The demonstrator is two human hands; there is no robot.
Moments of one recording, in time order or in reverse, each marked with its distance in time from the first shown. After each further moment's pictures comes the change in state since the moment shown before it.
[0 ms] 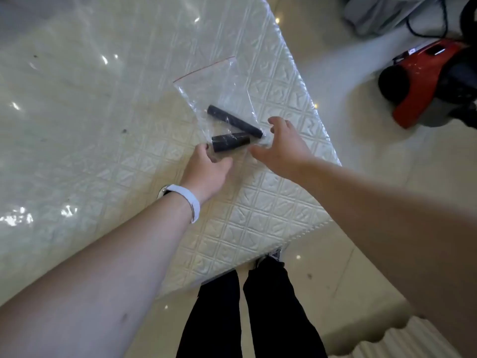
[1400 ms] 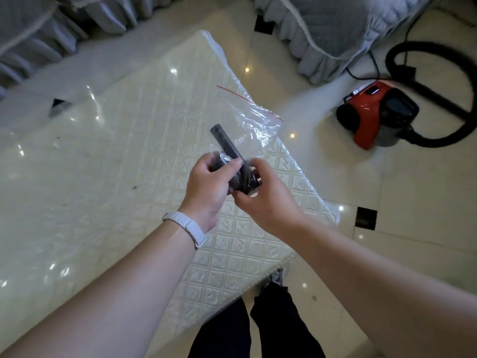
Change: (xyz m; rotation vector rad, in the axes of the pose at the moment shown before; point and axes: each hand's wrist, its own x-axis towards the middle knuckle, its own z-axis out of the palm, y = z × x) left_hand -0.063 0.094 -0.046 -0.672 -0.121 0.185; right_hand -0.100 -0.075 -0.035 0.429 0.157 -0.103
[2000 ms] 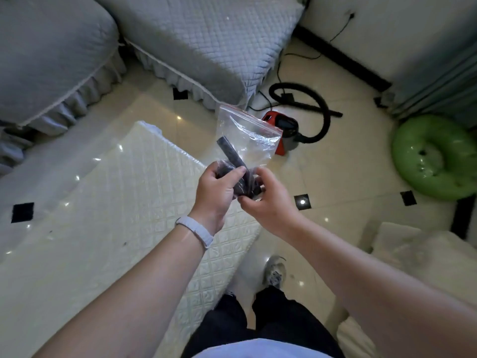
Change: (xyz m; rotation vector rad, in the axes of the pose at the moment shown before) left_hand -0.159 0.145 0.081 0.036 -0.419 0.040; right_hand -0.167 -0.143 -0.116 0.080 0.459 0.084
